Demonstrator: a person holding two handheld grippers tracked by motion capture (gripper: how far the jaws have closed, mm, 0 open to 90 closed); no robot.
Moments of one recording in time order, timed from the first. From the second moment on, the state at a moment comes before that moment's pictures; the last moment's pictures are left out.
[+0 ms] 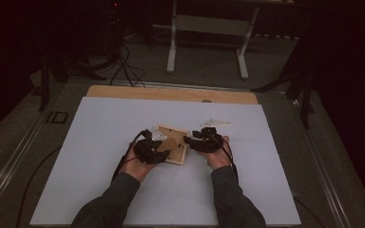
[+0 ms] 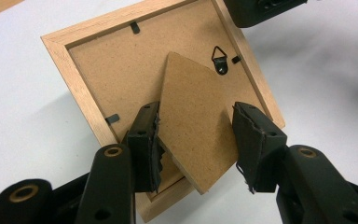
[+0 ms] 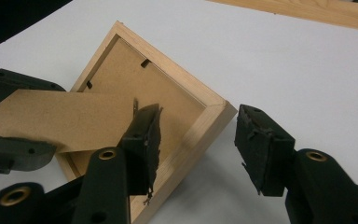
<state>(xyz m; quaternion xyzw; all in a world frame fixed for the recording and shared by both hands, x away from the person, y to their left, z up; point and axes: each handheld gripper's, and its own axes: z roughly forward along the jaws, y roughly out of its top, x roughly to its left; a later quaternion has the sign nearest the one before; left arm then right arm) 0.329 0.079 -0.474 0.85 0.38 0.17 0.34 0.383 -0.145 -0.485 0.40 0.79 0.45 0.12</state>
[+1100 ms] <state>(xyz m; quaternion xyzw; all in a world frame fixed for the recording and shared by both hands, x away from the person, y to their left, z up) 0.311 0.083 -0.483 0.85 0.31 0.23 0.36 0.393 -0.142 -0.498 0.41 0.79 0.46 0.04</state>
